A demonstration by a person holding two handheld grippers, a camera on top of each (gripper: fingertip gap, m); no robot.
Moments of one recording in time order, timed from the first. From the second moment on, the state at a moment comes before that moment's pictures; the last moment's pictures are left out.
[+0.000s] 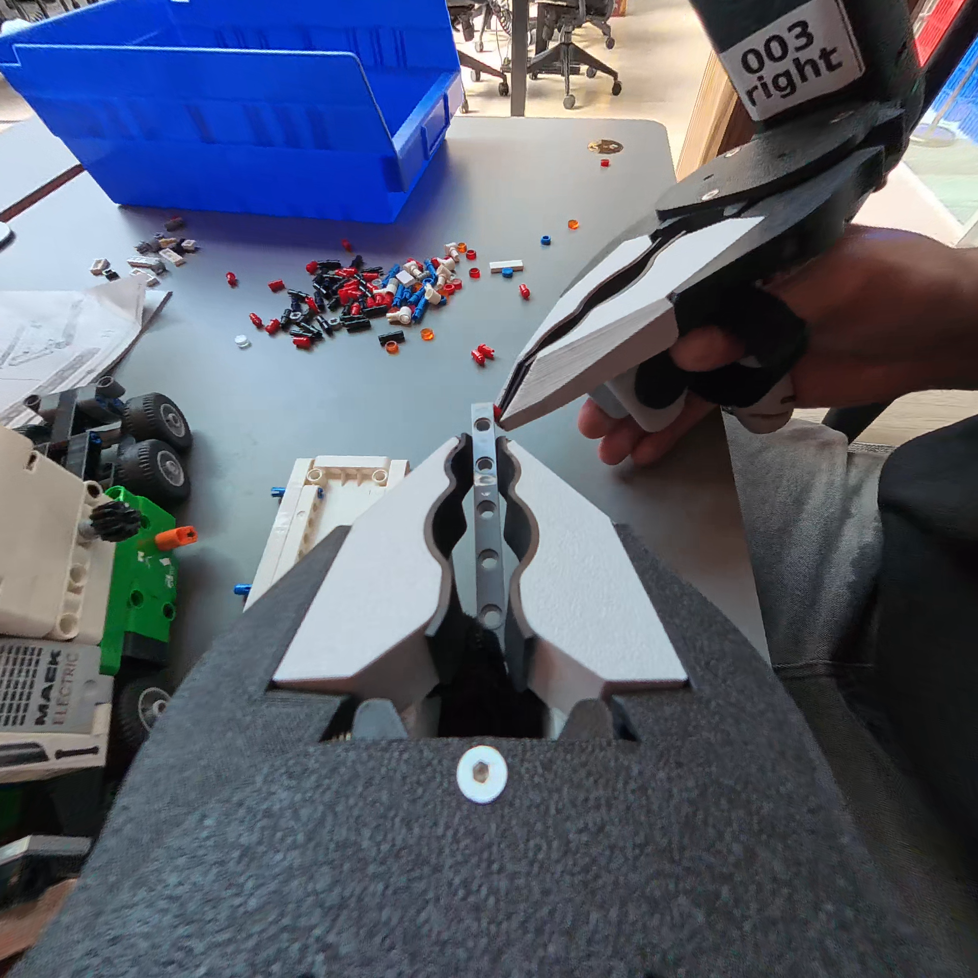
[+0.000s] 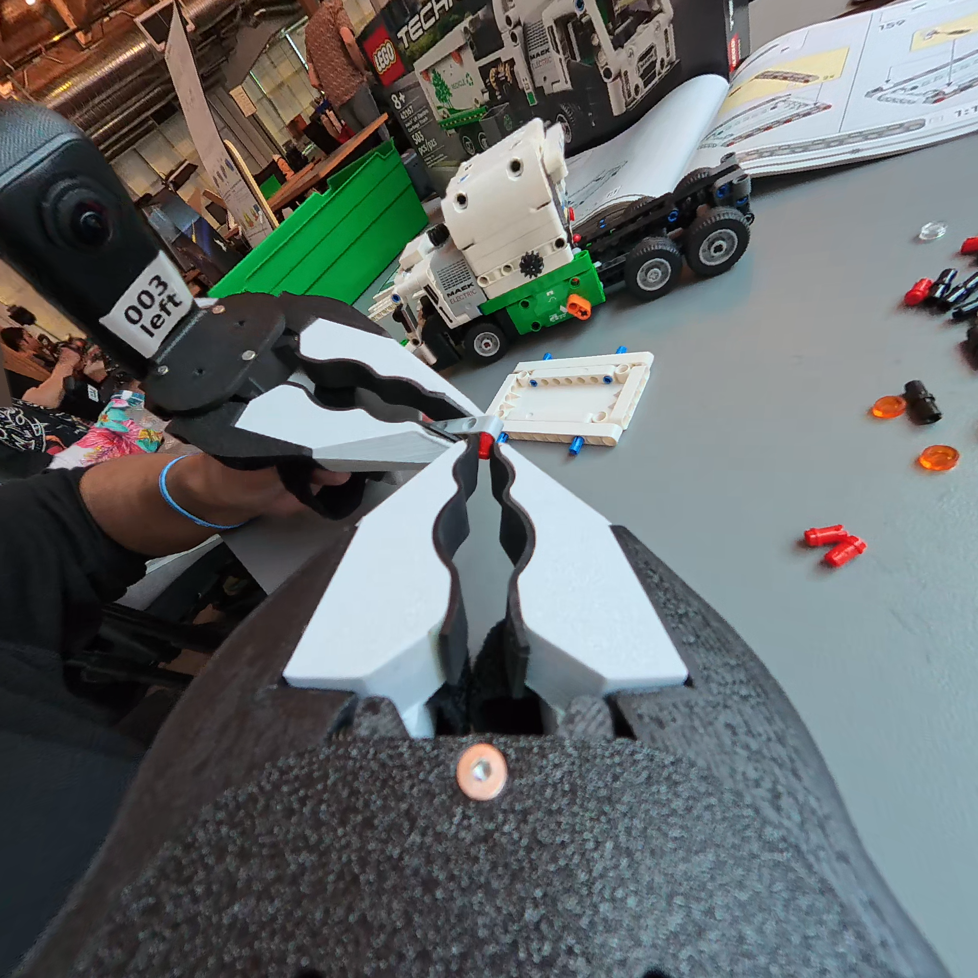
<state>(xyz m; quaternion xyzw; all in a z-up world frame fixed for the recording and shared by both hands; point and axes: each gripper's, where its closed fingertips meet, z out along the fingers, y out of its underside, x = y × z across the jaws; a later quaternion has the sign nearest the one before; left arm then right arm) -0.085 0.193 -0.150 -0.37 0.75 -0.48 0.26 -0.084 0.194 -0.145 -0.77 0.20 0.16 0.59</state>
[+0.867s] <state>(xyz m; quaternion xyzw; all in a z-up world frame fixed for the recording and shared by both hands) -0.095 0.195 -0.163 -0.13 0.85 -0.33 0.39 -0.099 0.191 -0.163 -0.81 0.15 0.24 0.52</state>
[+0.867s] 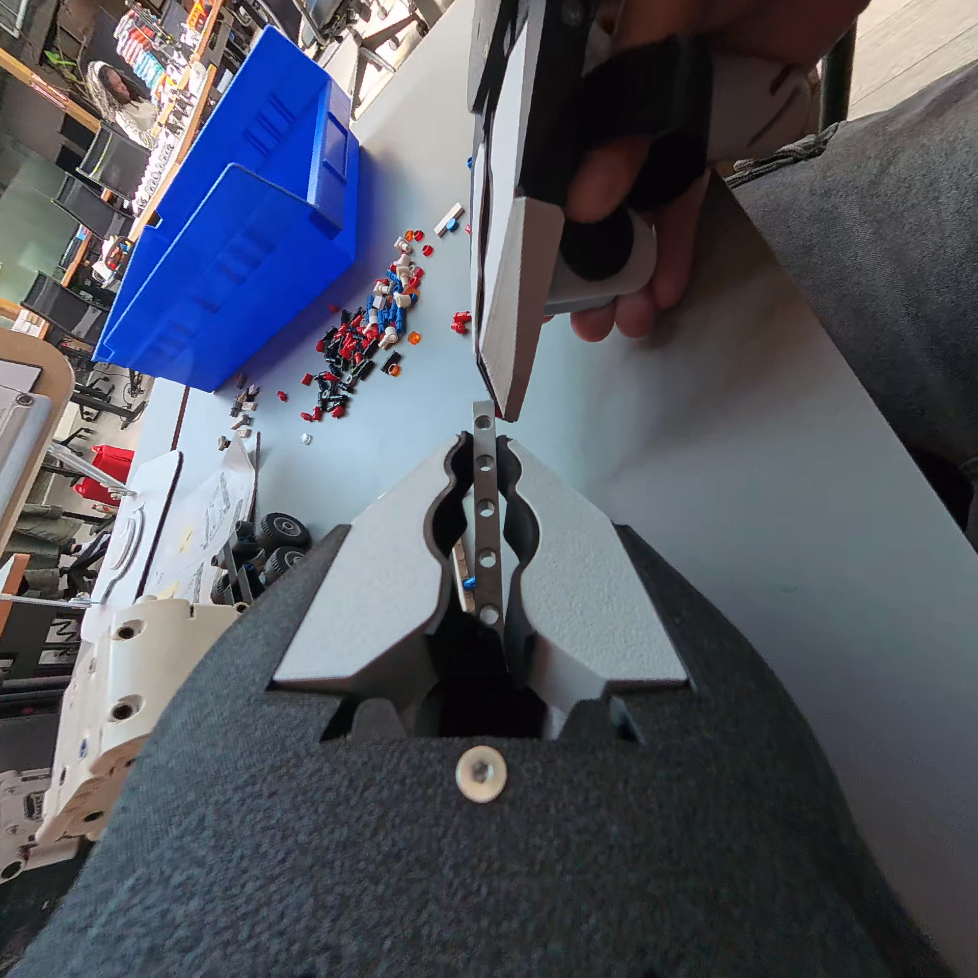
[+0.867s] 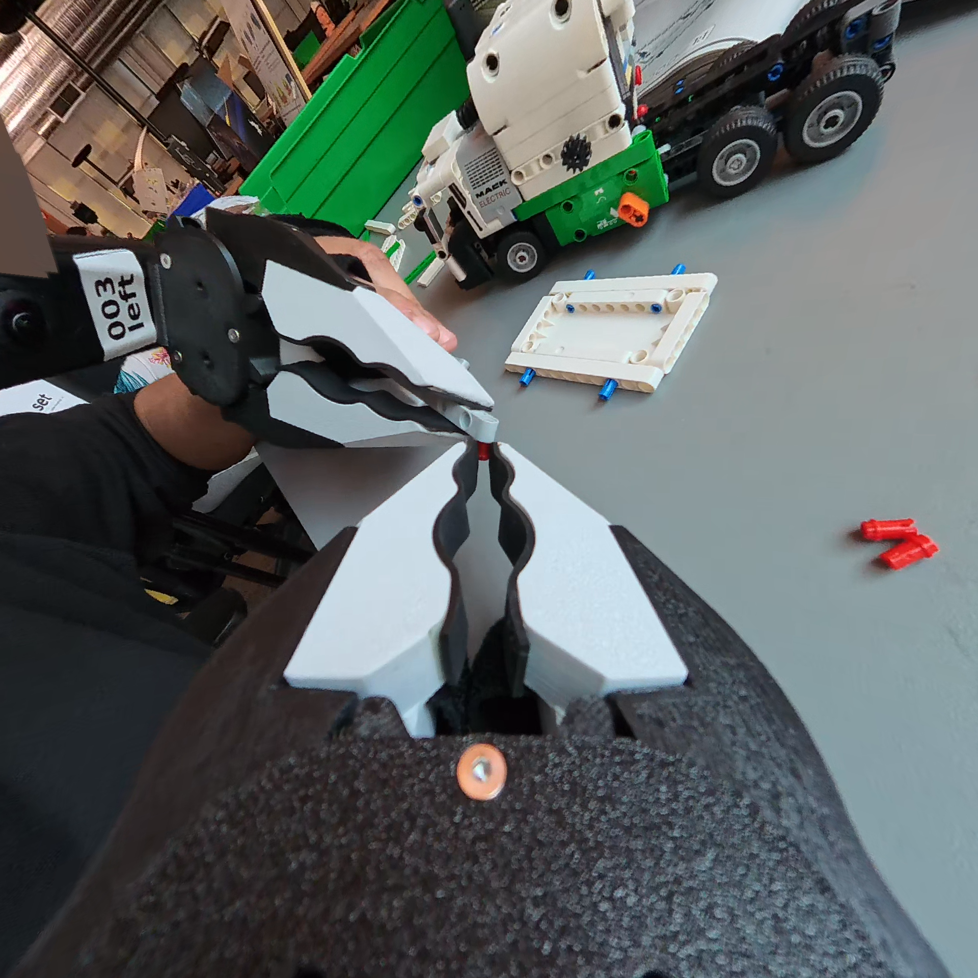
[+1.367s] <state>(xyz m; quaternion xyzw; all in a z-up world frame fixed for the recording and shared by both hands) -0.100 0.196 -0.167 -0.06 0.86 -0.27 0.42 -0.105 0.191 -0.168 -0.82 0.14 0.25 0.50</state>
